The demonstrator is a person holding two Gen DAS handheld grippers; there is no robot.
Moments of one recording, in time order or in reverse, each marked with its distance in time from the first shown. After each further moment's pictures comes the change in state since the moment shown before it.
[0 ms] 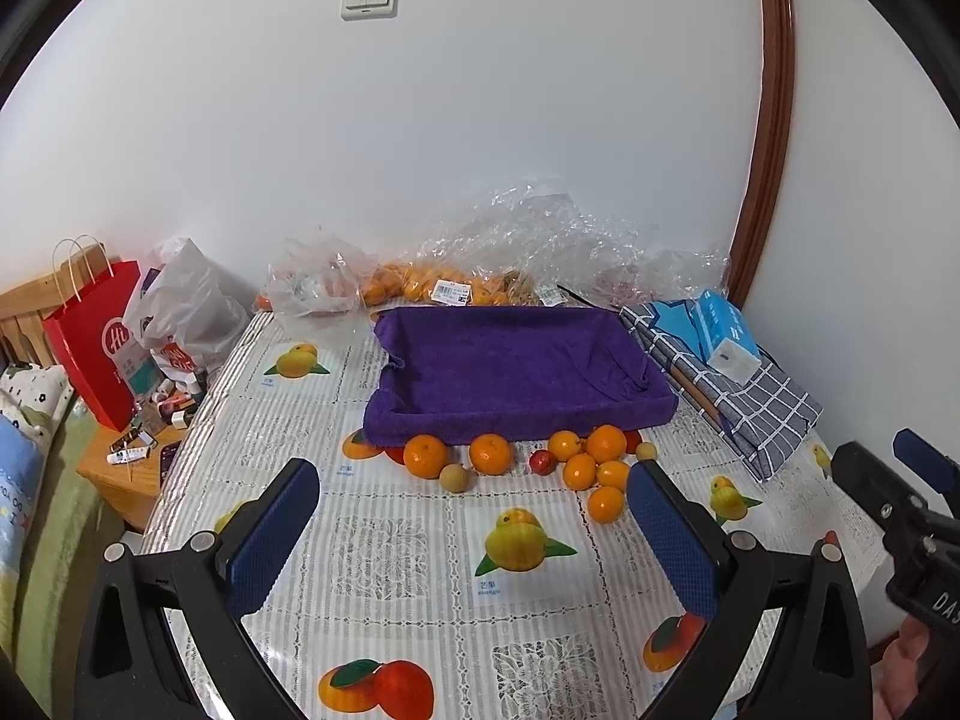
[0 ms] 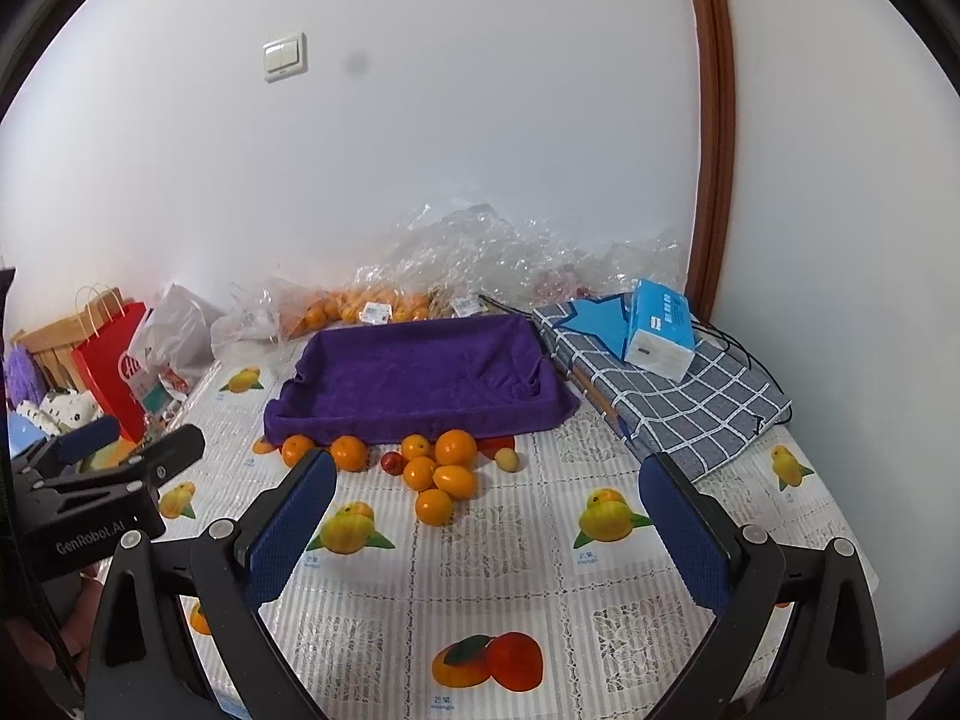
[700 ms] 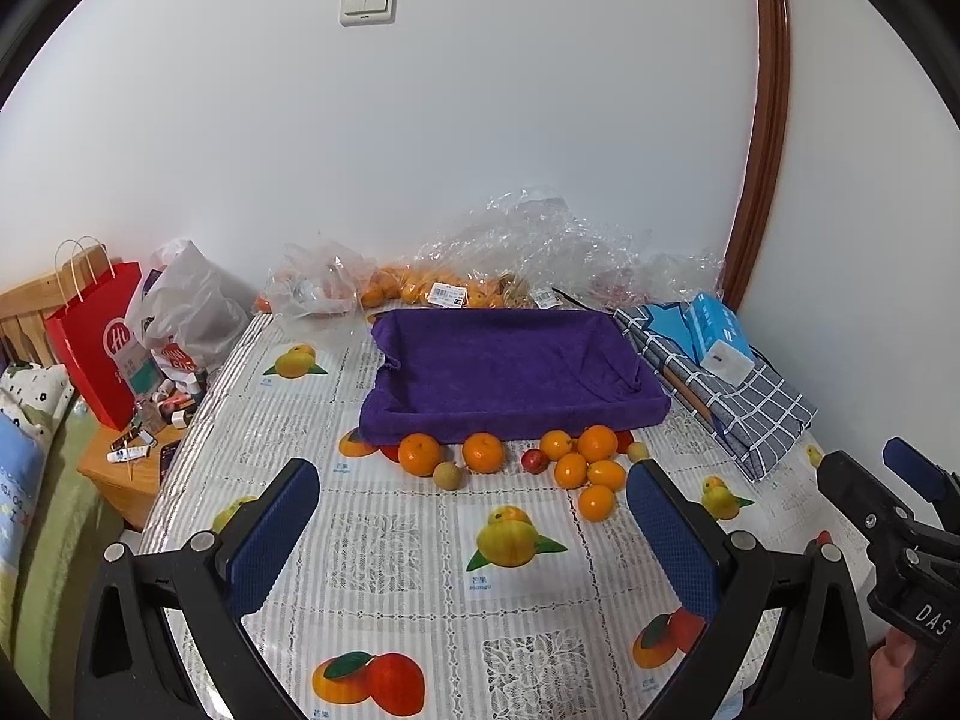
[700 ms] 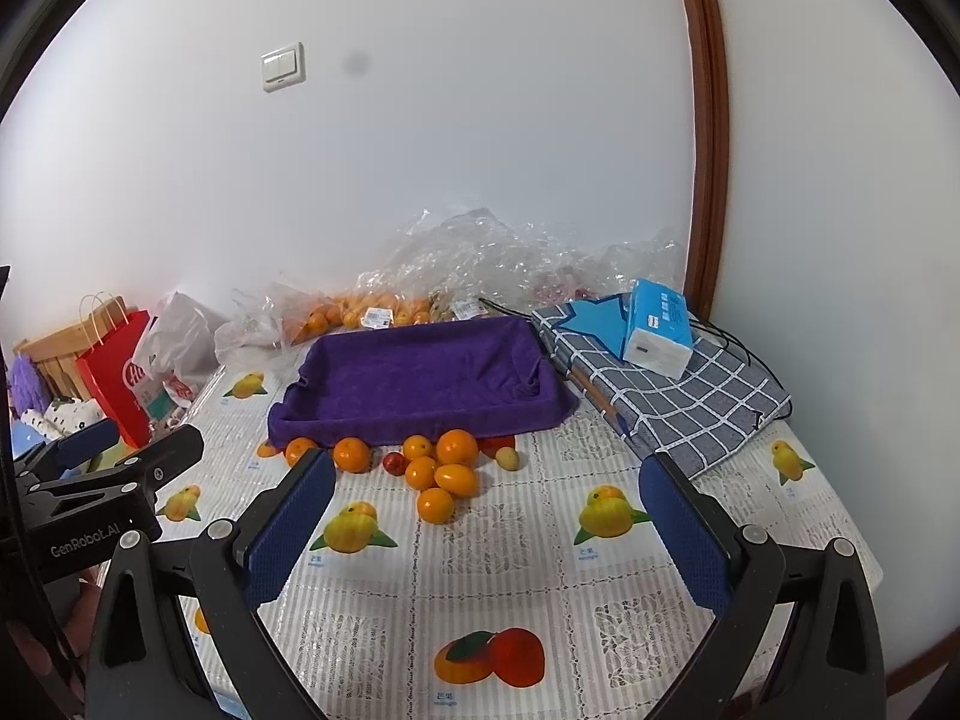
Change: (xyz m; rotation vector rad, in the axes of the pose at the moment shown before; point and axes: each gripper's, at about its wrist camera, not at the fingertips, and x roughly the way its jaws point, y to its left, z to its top) left arm -0.005 -0.004 -0.006 -0.004 -0.012 -0.003; right arm -0.004 -0.003 -0.007 0.006 -0.007 0.005
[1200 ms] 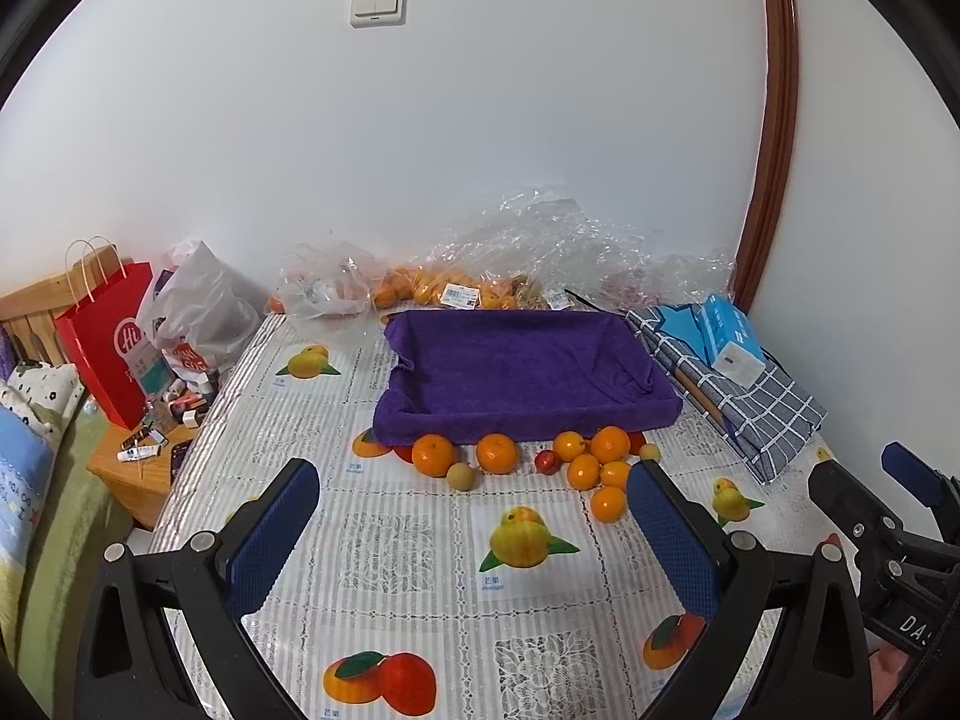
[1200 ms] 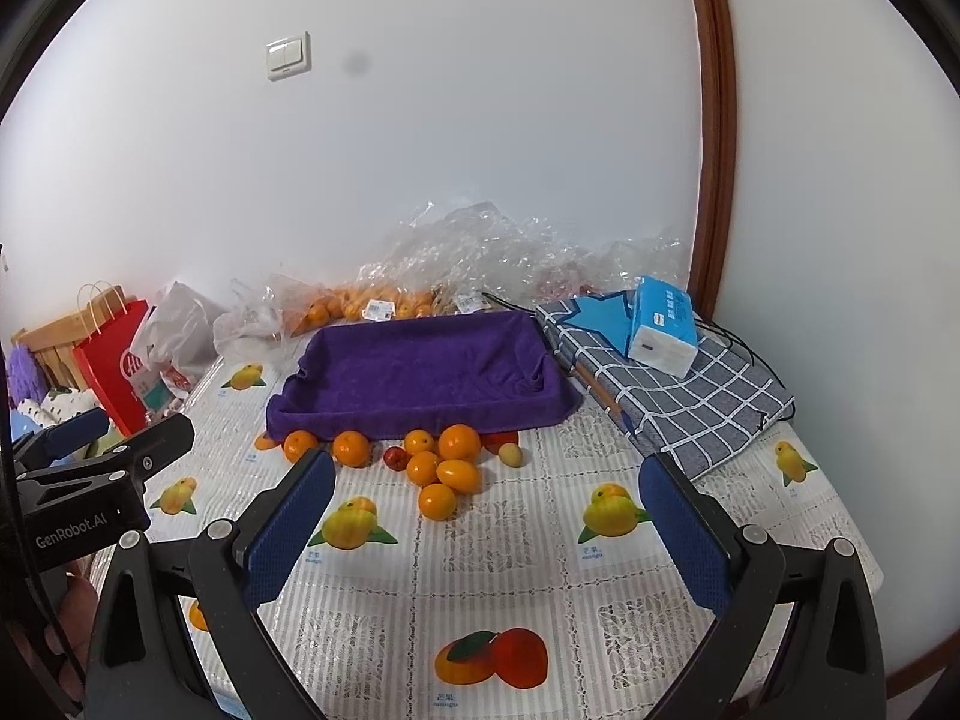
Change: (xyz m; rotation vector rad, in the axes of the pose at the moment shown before) left arm -0.002 0.004 -0.002 -0.003 -0.008 0.031; right arm 0.007 0.008 -0.001 -0.015 0.012 0.000
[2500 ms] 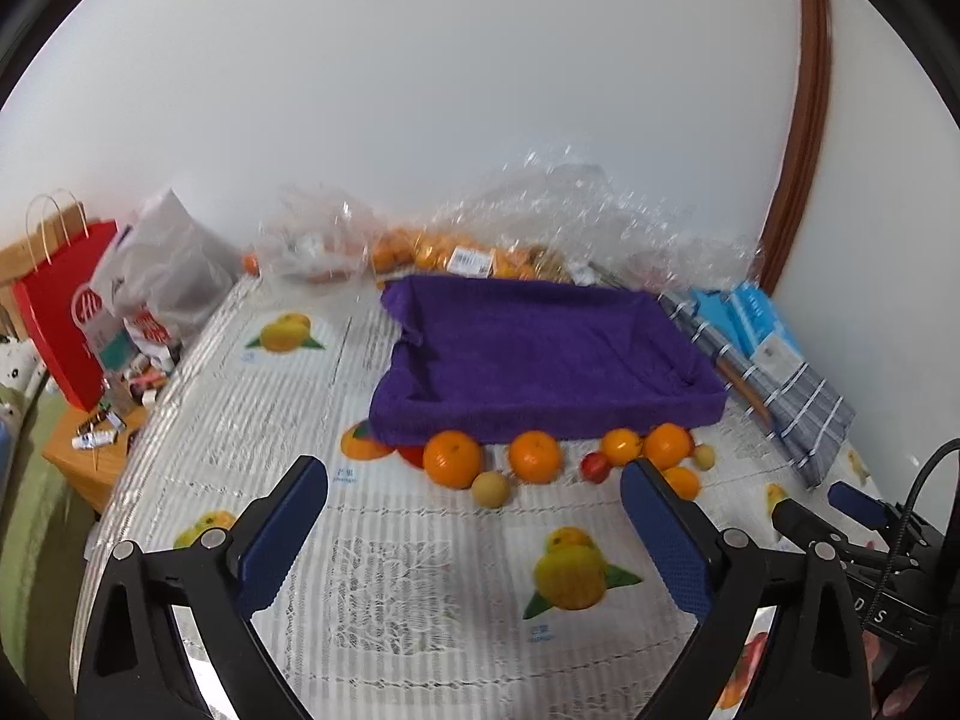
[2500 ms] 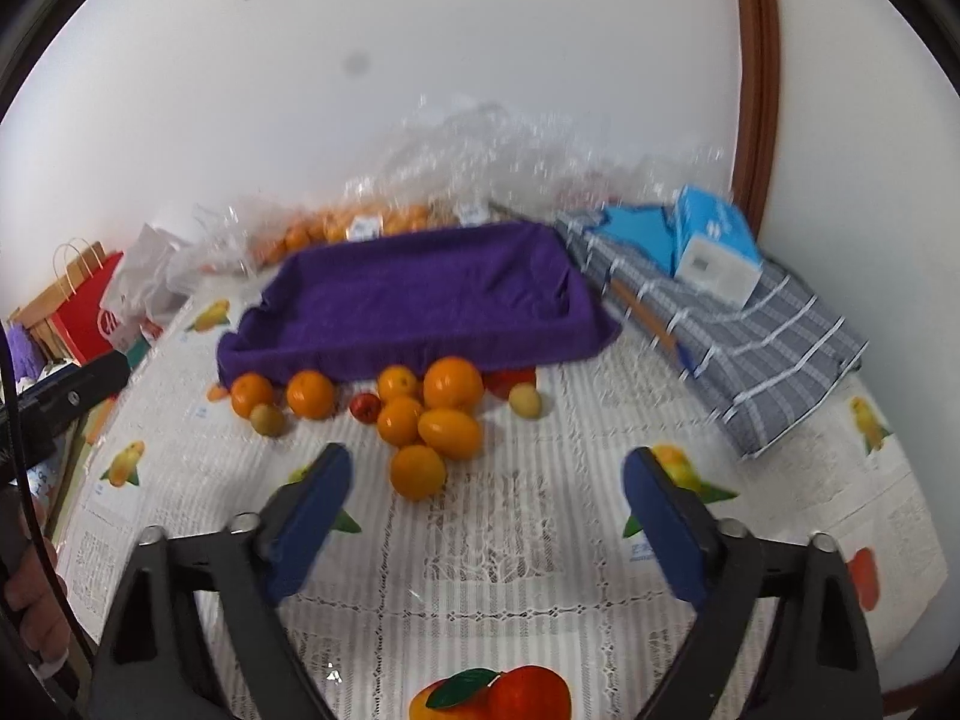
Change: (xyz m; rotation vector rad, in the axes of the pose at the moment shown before) left arm 0.099 0.041 -0.011 -0.037 0.059 -0.055; right arm 0.128 -0.008 -0.038 0.005 0.191 0.041
